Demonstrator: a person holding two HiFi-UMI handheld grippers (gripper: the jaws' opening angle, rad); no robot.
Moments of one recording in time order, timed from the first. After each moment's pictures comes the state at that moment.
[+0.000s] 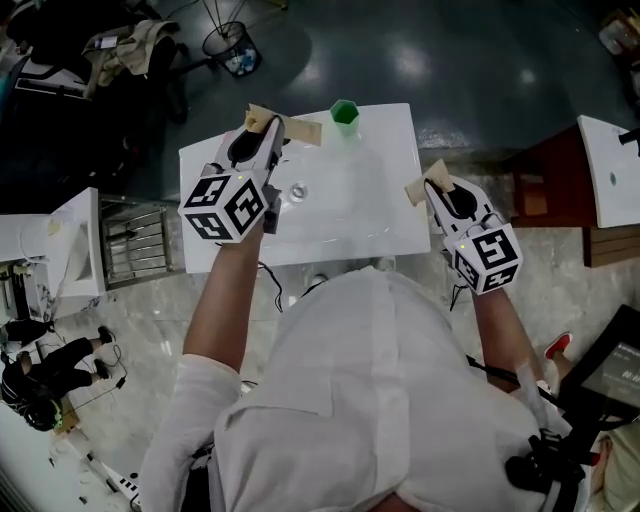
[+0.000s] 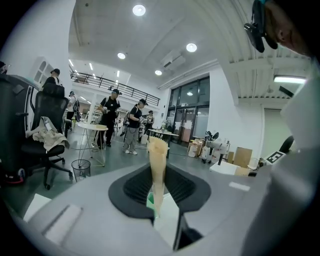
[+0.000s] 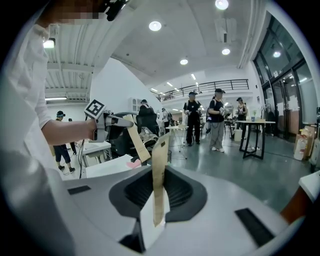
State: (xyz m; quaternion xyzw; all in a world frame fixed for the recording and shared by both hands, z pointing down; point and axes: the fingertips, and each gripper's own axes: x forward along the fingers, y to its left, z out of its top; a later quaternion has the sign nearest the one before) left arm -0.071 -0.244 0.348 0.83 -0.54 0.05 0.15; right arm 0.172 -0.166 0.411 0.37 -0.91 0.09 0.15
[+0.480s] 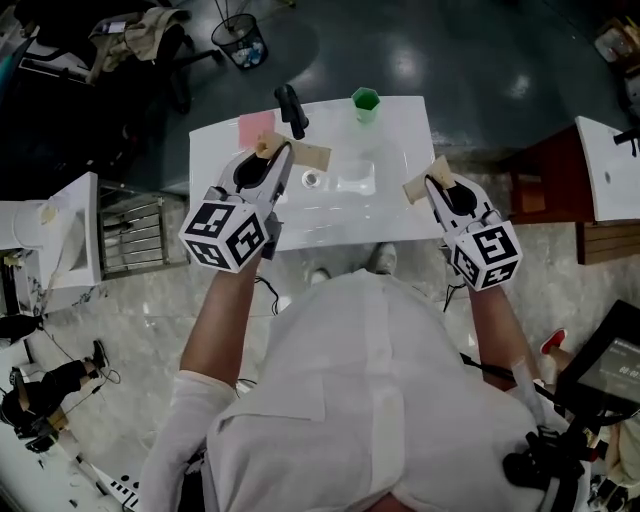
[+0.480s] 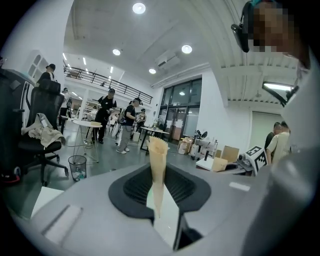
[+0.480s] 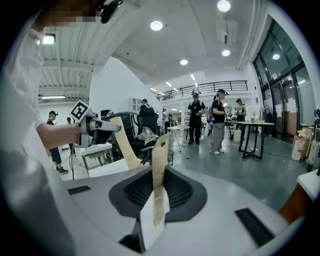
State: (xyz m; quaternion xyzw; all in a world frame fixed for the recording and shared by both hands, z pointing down) left arm -0.109 -0.150 0.351 0.86 -0.49 0.06 0.15; right arm 0.119 -0.125 0.402 0.39 -0.91 0.08 0.15
